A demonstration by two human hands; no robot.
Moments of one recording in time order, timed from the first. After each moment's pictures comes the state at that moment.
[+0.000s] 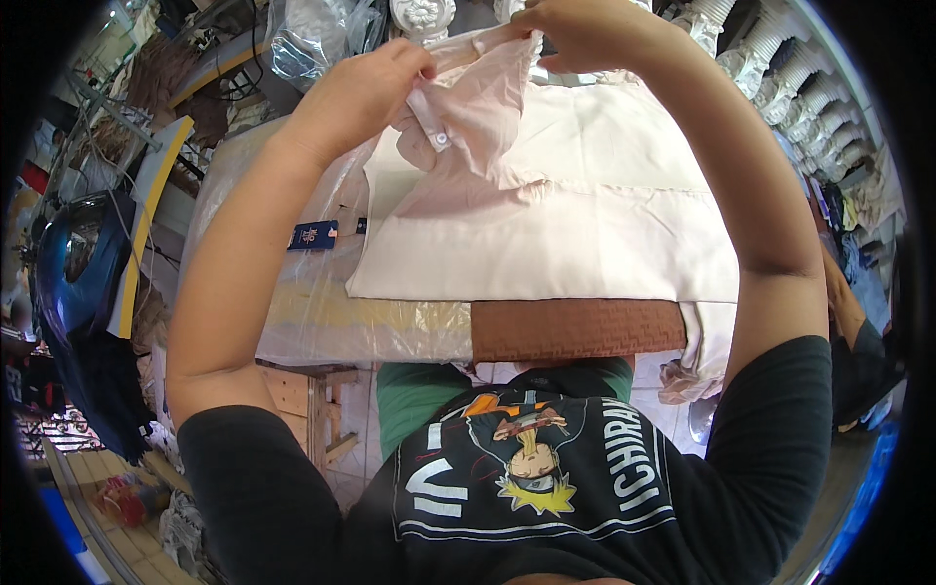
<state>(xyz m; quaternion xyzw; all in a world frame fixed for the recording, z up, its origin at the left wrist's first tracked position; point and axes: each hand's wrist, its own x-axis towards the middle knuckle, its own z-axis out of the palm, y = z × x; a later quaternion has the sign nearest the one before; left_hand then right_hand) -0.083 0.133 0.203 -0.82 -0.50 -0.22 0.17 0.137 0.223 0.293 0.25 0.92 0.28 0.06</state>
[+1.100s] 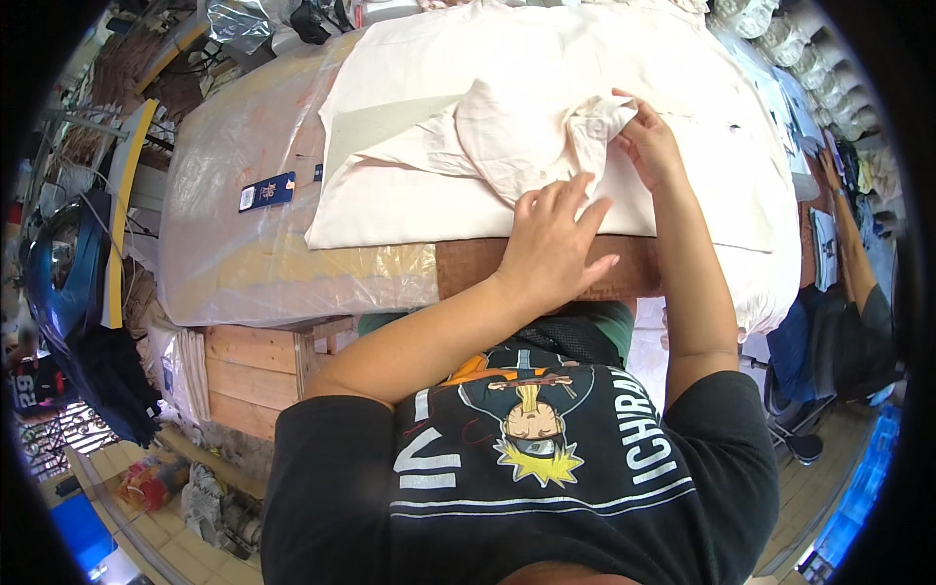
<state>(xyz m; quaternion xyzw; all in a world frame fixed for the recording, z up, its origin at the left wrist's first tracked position) 0.153 0.048 0.057 -0.77 -0.53 -0.35 -0.06 0.308 0.213 0.050 0.45 0.49 -0.59 -0.46</state>
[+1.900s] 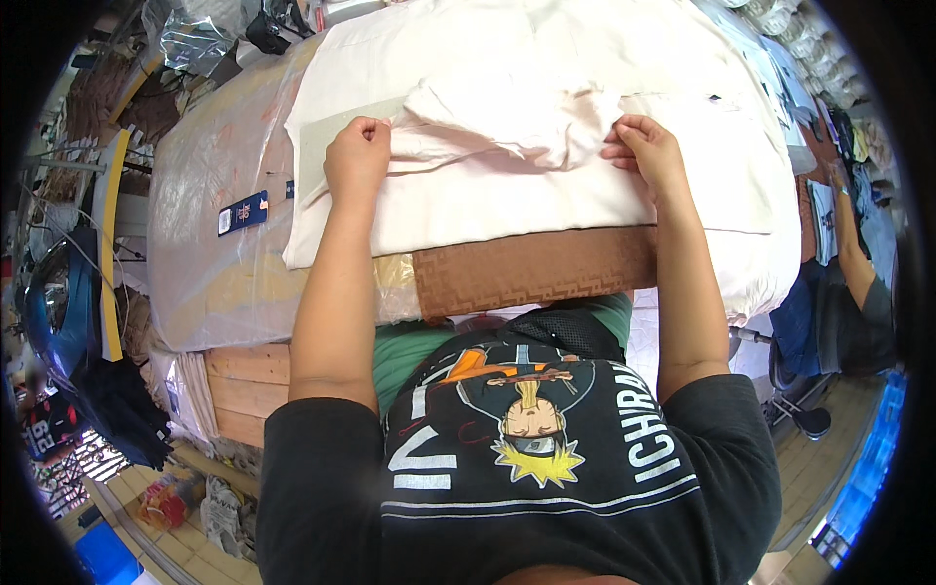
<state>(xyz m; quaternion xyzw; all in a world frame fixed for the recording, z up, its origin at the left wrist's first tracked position) -0.003 0.136 0.014 -0.48 -0.80 -0.34 -0.13 0.341 0.189 0.041 0.58 0.50 -0.49 -0.42</state>
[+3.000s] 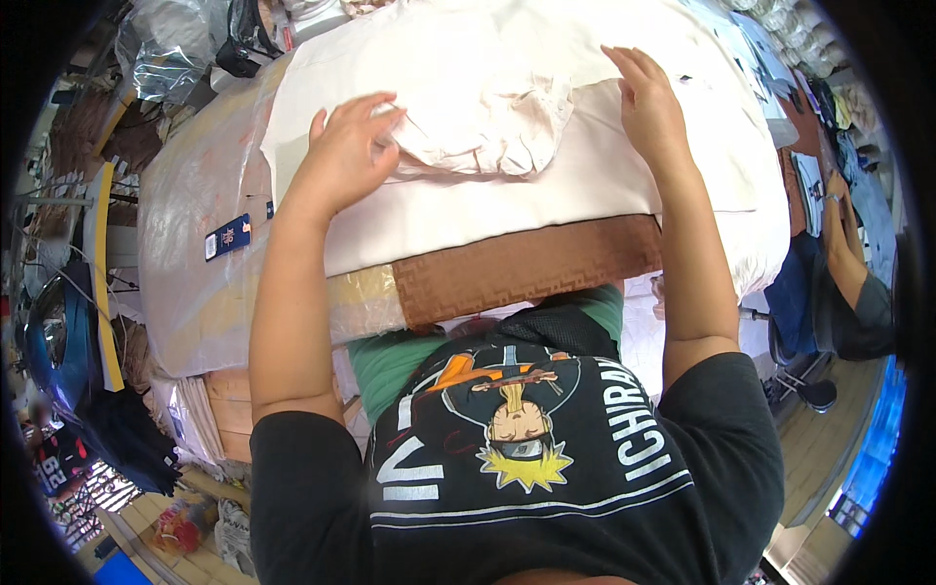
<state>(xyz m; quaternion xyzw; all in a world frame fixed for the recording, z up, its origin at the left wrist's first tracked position) 0.006 0.131 0.078 -0.80 -0.58 -0.13 -0.04 0.344 0.213 0.077 0.48 0.81 0.10 -0.32</state>
